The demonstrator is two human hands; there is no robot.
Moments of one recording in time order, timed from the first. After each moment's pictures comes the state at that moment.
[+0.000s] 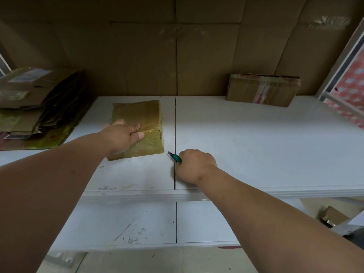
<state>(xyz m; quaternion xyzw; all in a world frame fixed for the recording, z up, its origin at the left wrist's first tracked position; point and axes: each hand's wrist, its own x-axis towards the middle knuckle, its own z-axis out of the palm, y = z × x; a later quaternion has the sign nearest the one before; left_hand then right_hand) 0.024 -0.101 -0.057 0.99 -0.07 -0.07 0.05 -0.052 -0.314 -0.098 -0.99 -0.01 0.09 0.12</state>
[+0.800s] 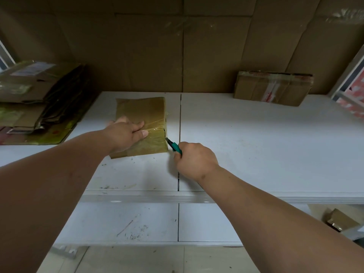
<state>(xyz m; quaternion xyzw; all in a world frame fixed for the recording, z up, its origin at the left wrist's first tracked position) 0.030 -0.097 -0.060 0.99 -0.07 -0.08 0.11 -0.039 -0.309 -0.100 -0.98 -0.06 0.00 0.18</state>
